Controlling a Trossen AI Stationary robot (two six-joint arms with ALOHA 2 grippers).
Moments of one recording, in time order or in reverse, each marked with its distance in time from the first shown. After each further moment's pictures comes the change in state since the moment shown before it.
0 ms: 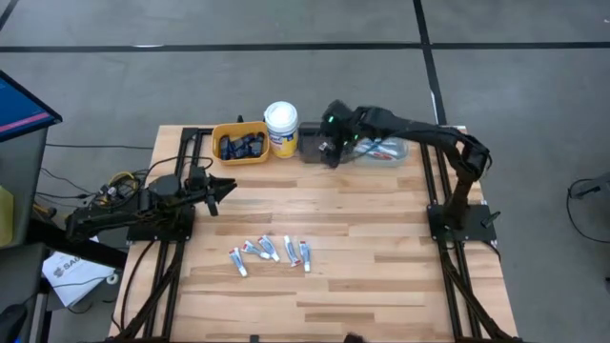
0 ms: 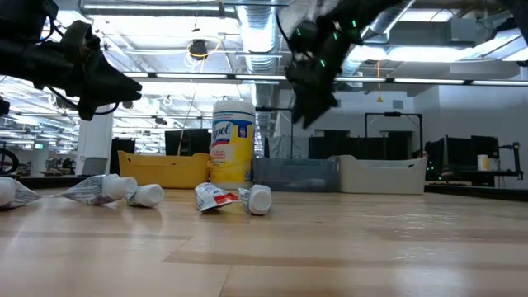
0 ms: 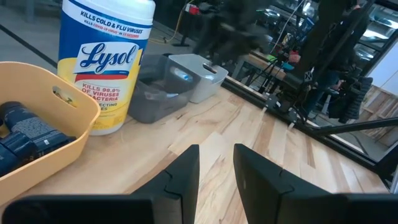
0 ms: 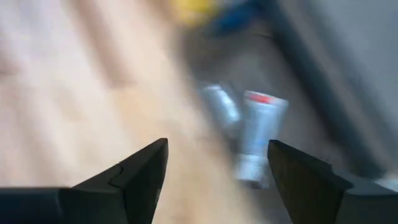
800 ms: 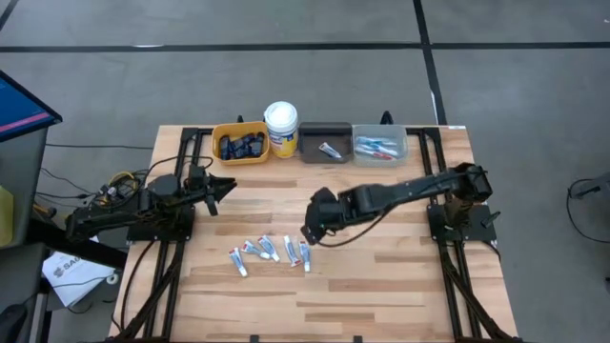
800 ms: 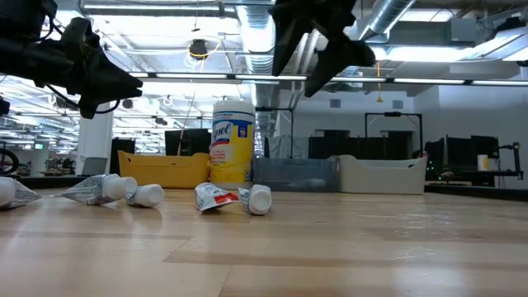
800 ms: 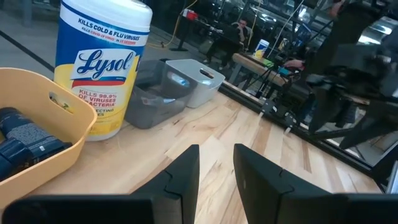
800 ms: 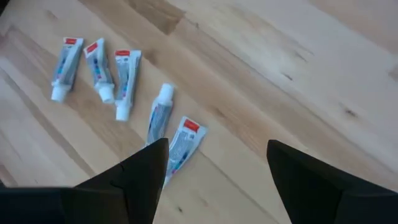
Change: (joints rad) left arm 0.000 0.000 0.000 0.024 0.003 0.000; right arm 0.655 0.009 0.024 -0.089 0.230 1.060
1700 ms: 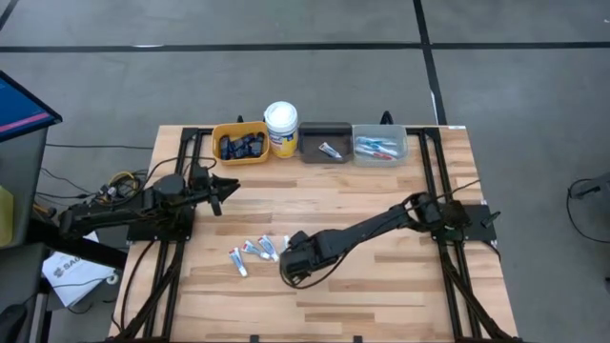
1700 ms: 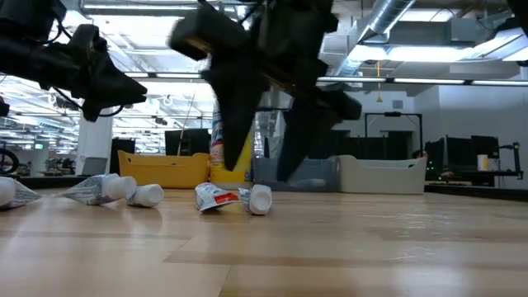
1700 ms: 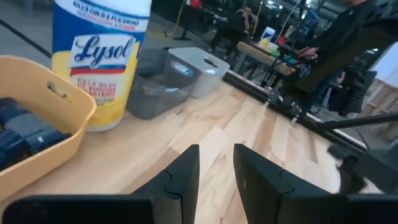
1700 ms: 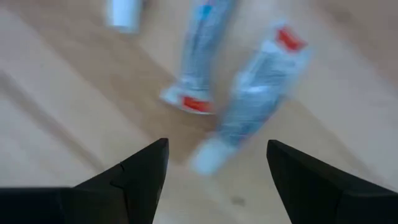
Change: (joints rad) left arm 0.000 0.113 0.000 0.064 0.004 0.000; right arm 0.149 0.448 0.295 -0.045 -0.118 0.110
